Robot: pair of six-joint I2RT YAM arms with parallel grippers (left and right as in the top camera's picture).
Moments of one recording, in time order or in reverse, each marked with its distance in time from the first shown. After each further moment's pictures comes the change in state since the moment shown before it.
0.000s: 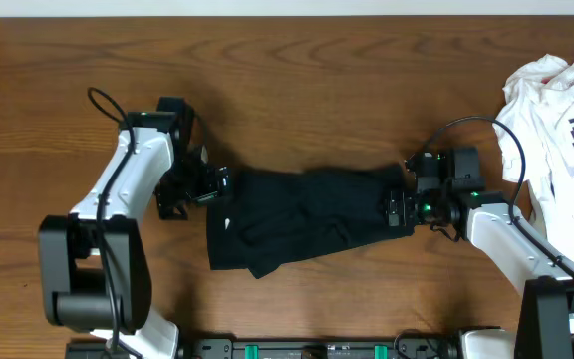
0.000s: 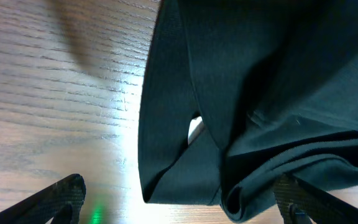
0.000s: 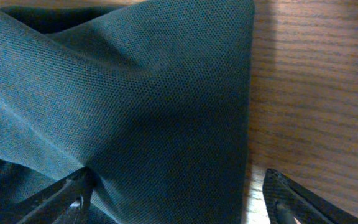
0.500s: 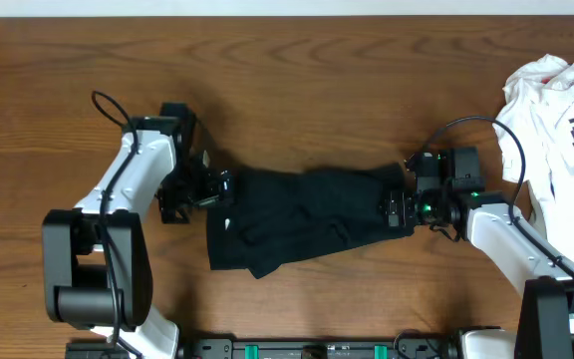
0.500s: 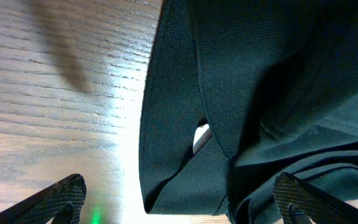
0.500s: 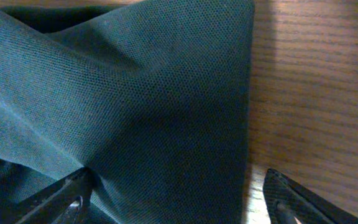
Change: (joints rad) left arm 0.000 0.012 -0.049 0.052 0.008 0.005; right arm 0.000 0.000 0.000 -0.002 0.000 0.000
